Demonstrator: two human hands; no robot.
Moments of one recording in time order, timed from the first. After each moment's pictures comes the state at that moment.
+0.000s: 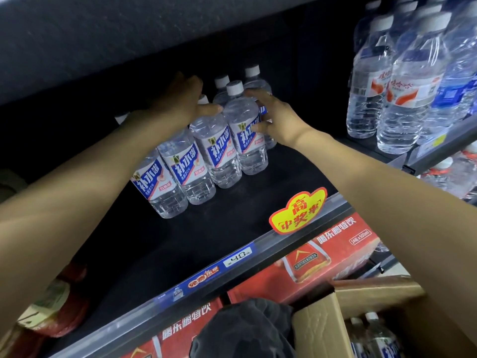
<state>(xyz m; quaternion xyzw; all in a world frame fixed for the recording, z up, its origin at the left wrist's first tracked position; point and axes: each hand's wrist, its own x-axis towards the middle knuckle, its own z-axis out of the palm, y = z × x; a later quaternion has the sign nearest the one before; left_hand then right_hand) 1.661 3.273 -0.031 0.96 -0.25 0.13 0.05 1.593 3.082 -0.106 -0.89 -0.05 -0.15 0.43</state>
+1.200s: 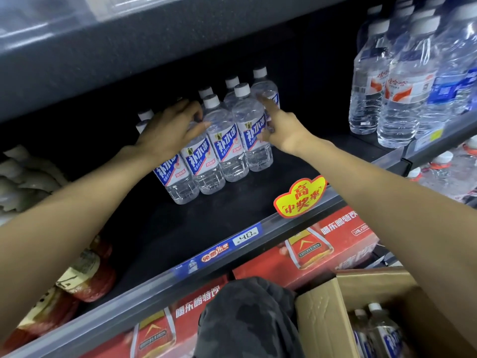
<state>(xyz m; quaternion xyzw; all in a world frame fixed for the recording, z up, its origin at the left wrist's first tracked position) 1.623 3.344 -0.056 0.89 -0.39 0.23 0.03 1.571 3.096 -0.118 -0.91 -0.01 -0.15 0.38</state>
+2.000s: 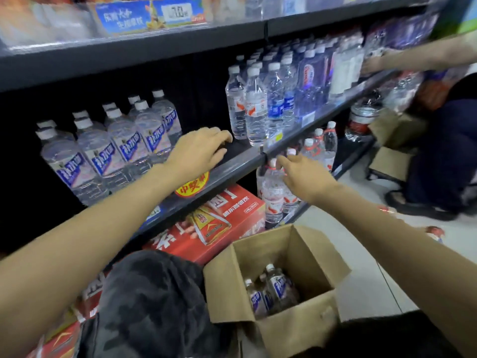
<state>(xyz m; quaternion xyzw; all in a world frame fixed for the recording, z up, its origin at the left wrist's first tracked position) 1.434 3.173 -0.079 0.81 -0.54 0.22 0.04 1.272 2.977 -0.139 -0.98 0.14 -0.11 0.01</state>
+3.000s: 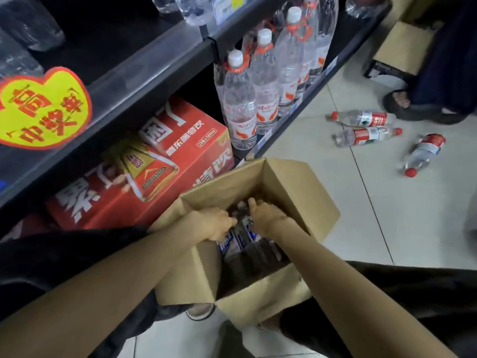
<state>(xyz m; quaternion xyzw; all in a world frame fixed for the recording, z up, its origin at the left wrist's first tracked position) 1.366 3.096 -0.401 0.68 -0.58 -0.34 -0.29 1.264 2.993 -0.426 -0.92 0.20 0.28 0.18</state>
